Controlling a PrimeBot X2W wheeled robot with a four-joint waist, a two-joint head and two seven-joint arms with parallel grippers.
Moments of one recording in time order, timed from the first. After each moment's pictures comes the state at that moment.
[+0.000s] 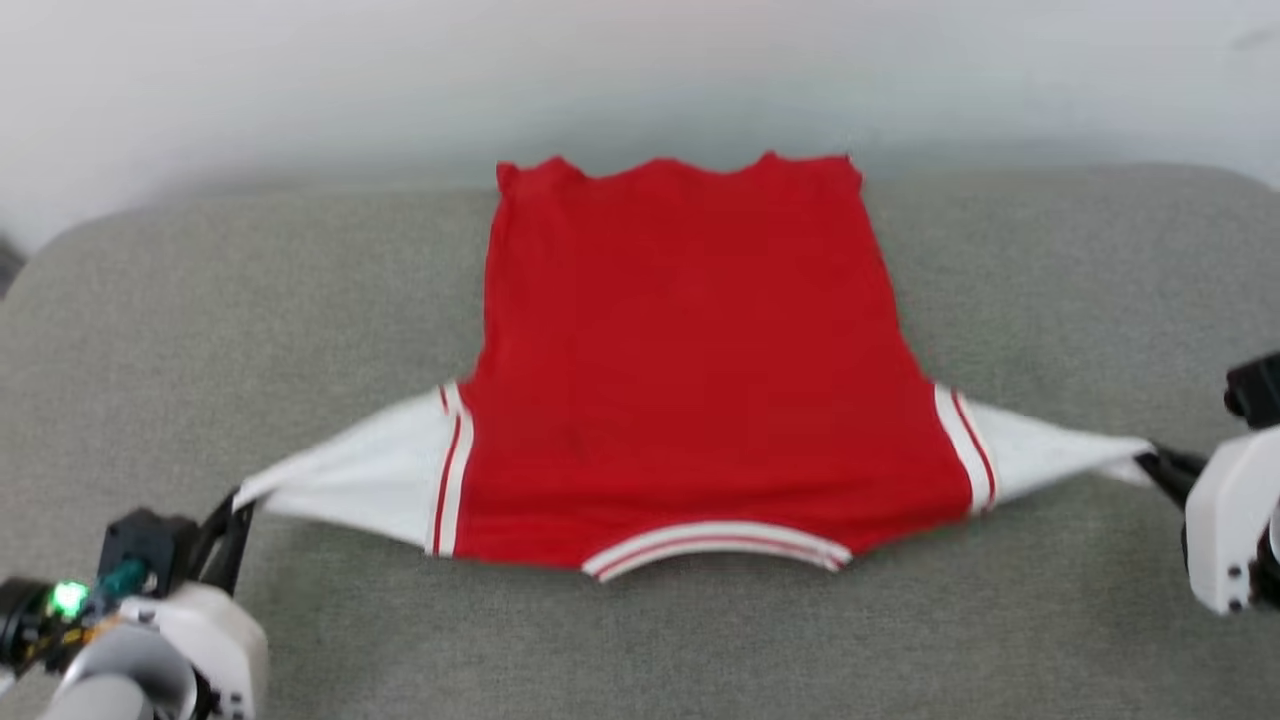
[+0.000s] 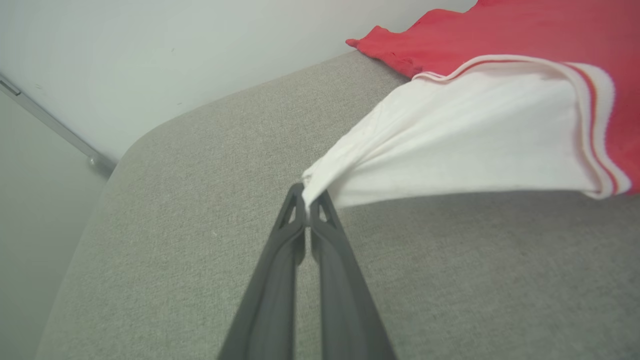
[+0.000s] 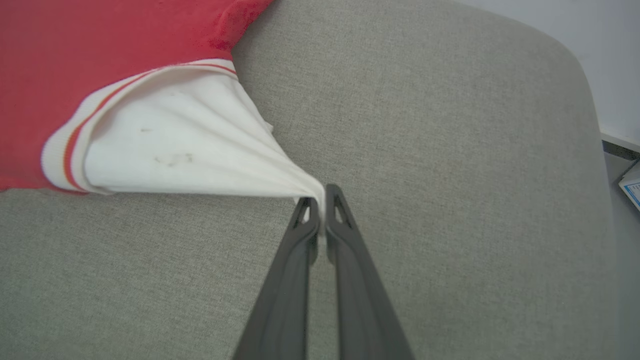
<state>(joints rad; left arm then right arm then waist) -0.25 0.67 -0.47 0.39 -0.54 0.05 -0.21 -0.43 -0.70 0.44 0.37 0.69 0.13 0.39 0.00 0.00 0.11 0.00</state>
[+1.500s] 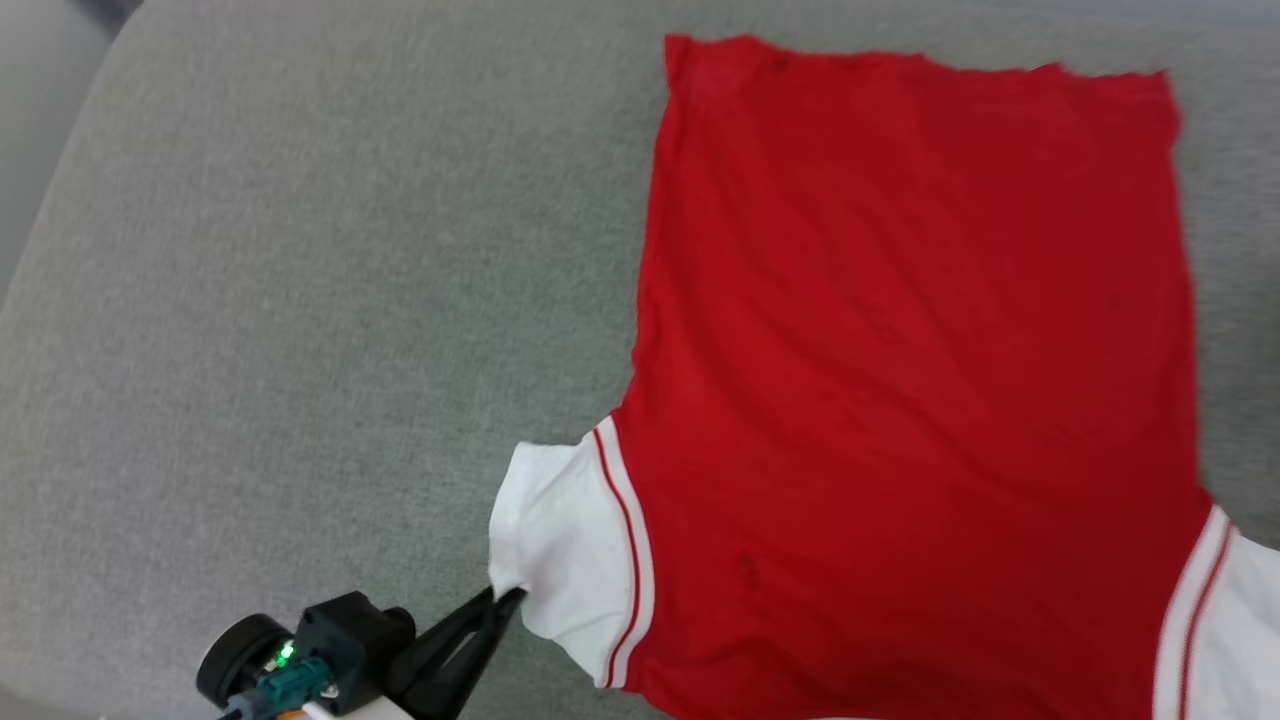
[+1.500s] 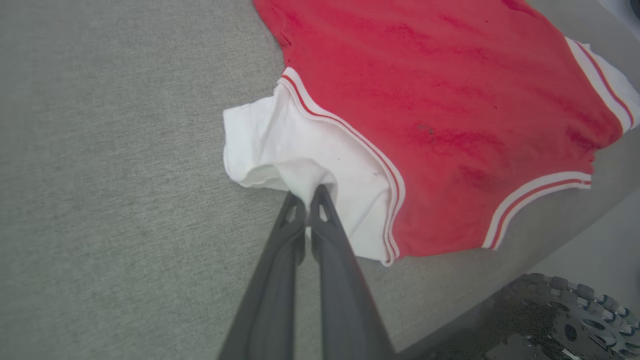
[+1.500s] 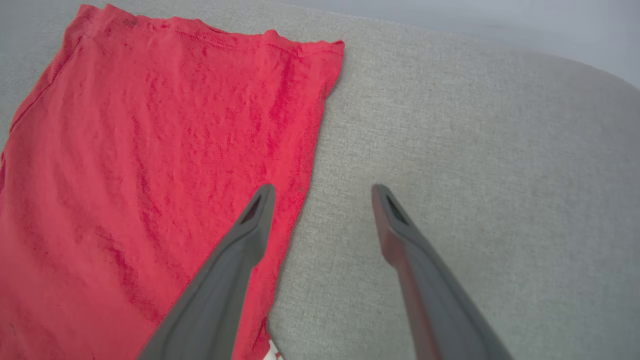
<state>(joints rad) 0.01 0.72 -0.59 -0.35 -0.63 0.06 0.07 -0.51 -0.55 -0.14 -0.07 0.56 0.13 1.06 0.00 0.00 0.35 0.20</state>
